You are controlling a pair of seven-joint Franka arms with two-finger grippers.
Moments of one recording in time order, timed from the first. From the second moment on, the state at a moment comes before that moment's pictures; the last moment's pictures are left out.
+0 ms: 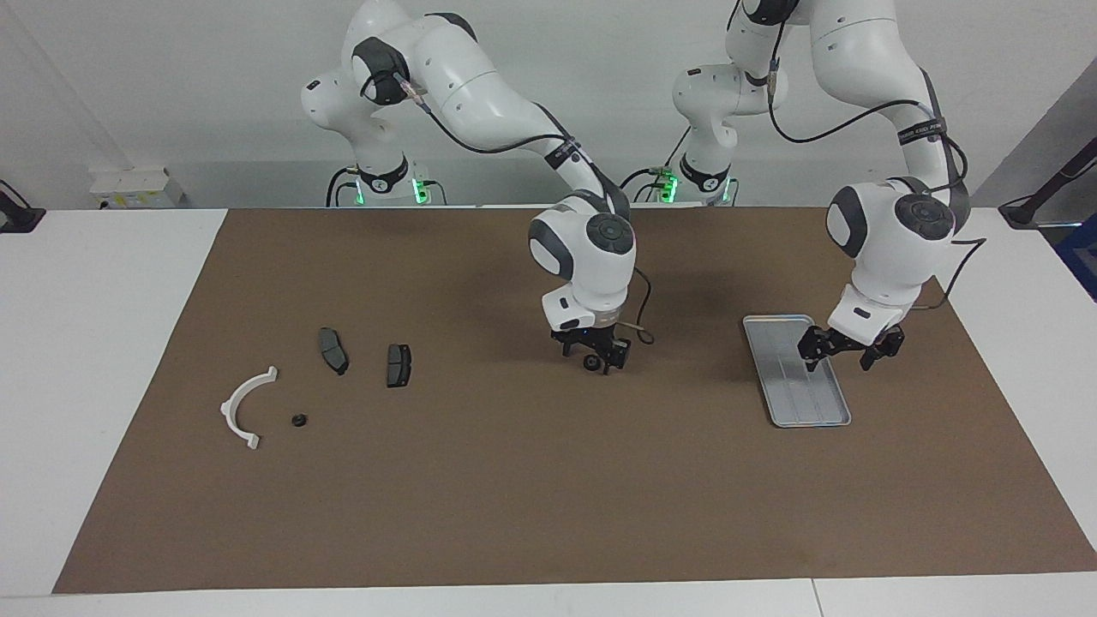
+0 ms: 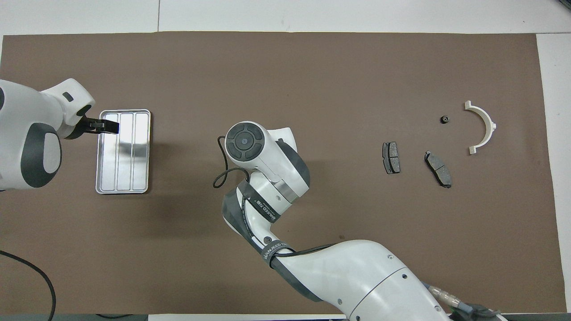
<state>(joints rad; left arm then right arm) 0.00 0.24 0.01 -1.95 0.10 2.31 0.08 0.74 0.71 -0.06 -1.41 -0.01 2.14 1.23</state>
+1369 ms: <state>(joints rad) -0.02 -0.03 0.00 -1.75 -0.01 1.80 0.06 0.67 0.65 -0.07 -1.28 0.01 1.87 1.17</state>
